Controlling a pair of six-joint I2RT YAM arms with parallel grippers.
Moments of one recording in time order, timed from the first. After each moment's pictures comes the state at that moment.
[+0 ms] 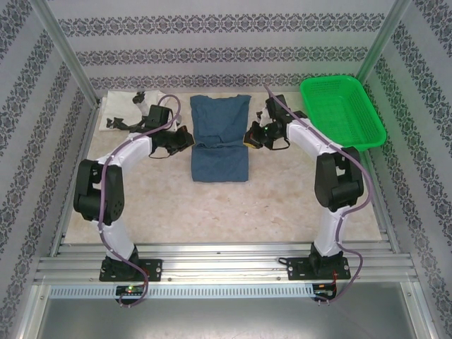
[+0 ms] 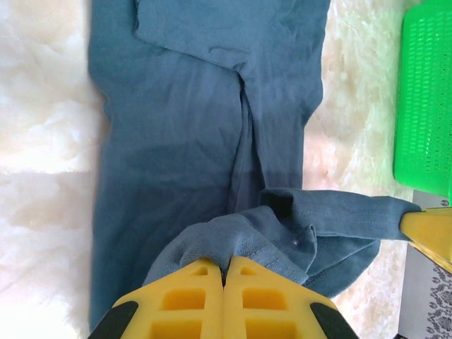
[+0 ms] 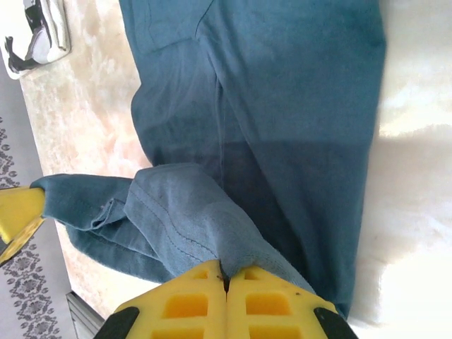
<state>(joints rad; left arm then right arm) -0.18 1.81 1.31 -0.42 0.51 -0.62 0.27 1.96 1.57 -0.67 -0.59 0.61</state>
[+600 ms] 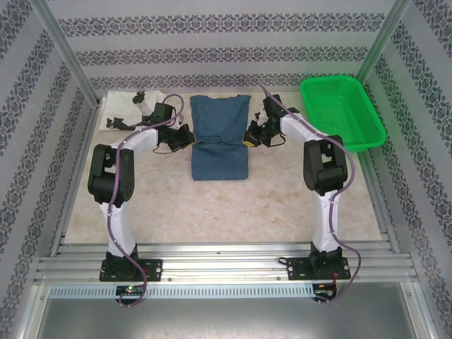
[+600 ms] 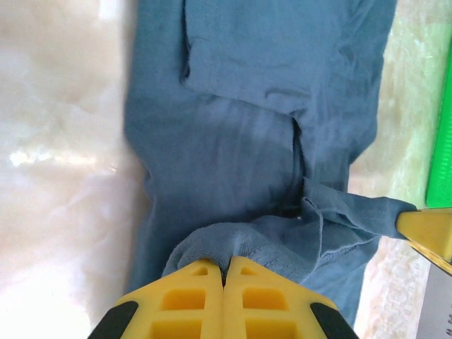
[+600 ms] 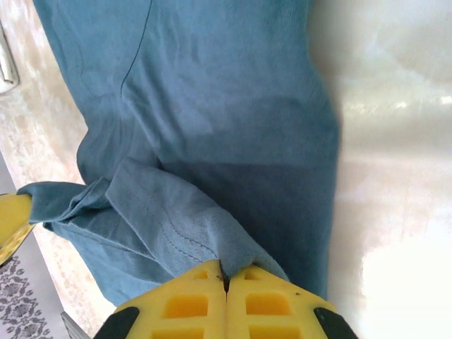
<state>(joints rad) -0.15 2.04 1.47 -0.41 0.52 -0.61 0.23 2.21 1.76 -0.71 -0.61 0.59</state>
